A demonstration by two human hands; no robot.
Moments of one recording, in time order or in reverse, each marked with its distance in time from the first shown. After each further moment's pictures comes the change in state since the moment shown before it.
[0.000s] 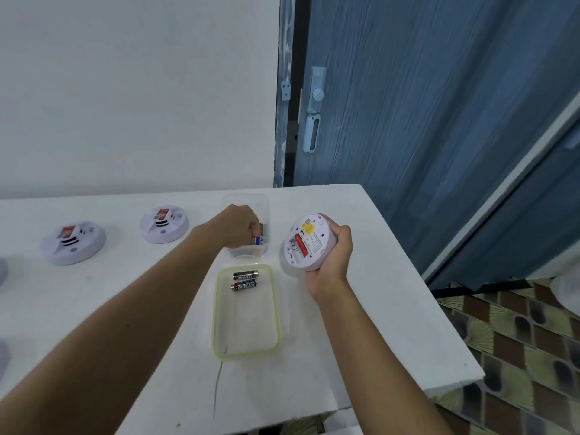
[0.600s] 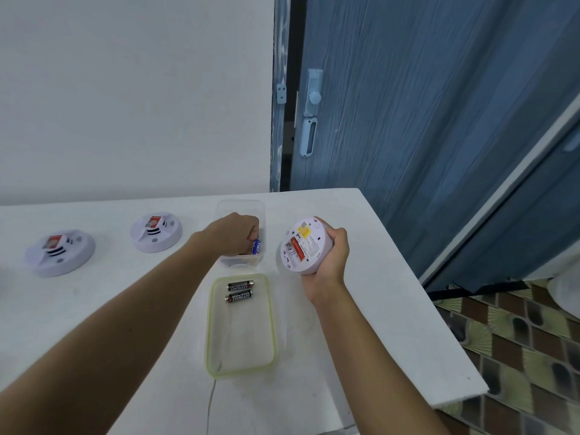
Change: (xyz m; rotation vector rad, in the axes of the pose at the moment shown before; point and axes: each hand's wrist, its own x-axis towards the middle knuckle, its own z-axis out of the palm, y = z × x) left_hand 0.025 -0.014 0.016 0.059 -0.024 0.036; right_hand 0.019 0.000 0.000 -0.016 -0.034 0.037
